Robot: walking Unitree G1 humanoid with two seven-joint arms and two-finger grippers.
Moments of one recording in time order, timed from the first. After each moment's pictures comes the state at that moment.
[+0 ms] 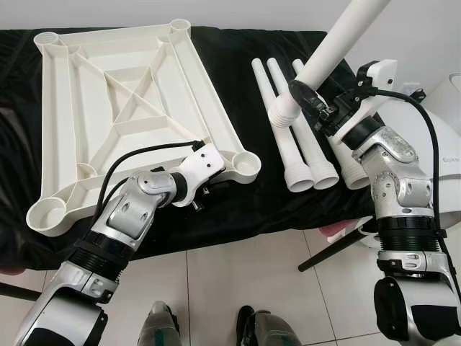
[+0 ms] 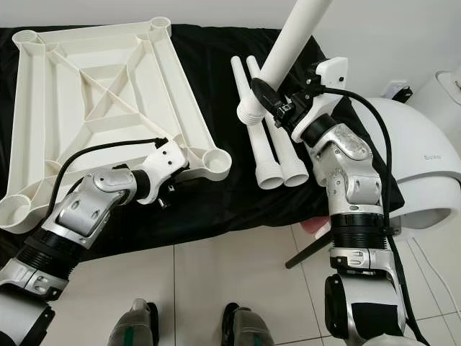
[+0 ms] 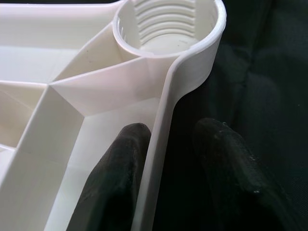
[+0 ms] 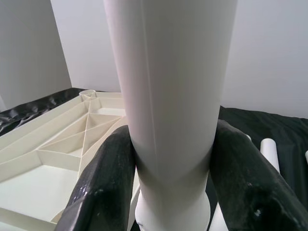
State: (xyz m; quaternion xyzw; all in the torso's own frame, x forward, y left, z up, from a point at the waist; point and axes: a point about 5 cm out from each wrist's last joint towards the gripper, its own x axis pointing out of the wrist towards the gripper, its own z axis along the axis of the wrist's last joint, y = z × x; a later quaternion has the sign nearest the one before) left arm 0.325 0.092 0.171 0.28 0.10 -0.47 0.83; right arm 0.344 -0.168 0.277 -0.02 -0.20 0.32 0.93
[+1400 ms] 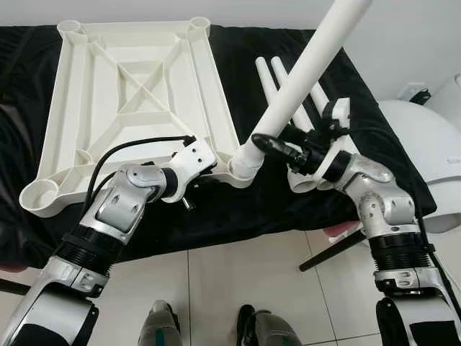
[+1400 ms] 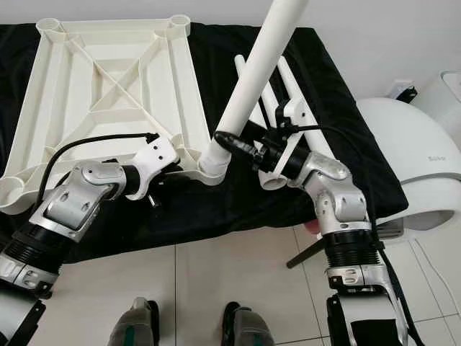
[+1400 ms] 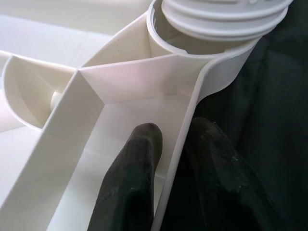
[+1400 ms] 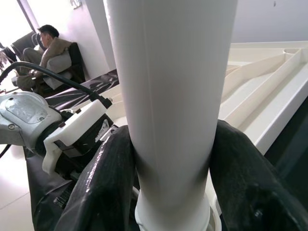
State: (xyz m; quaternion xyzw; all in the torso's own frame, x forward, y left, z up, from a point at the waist) left arm 0.329 0.107 0.182 0.28 0.12 -0.46 0.84; right arm 0.327 -0.136 0.228 0.01 -0.10 0.51 0.85
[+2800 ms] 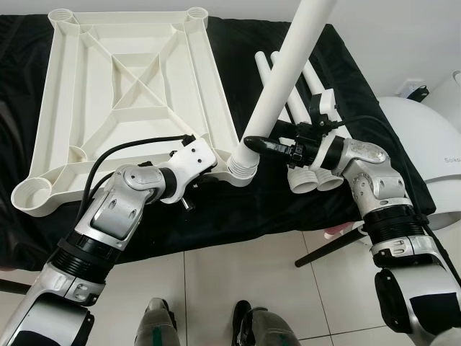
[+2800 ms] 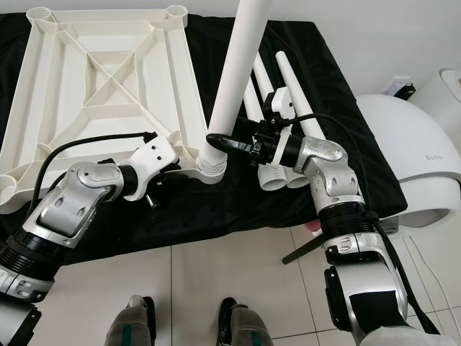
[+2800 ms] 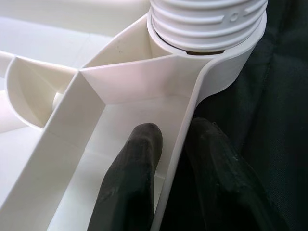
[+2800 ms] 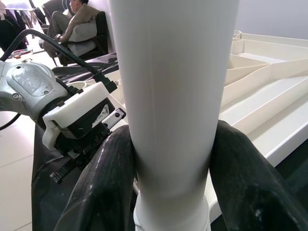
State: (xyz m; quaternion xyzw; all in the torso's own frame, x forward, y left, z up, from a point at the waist) left arm 0.318 0.107 0.189 0.29 0.11 -0.45 0.84; right arm 0.349 -0.132 0.238 -0.07 -0.10 0.57 0.81
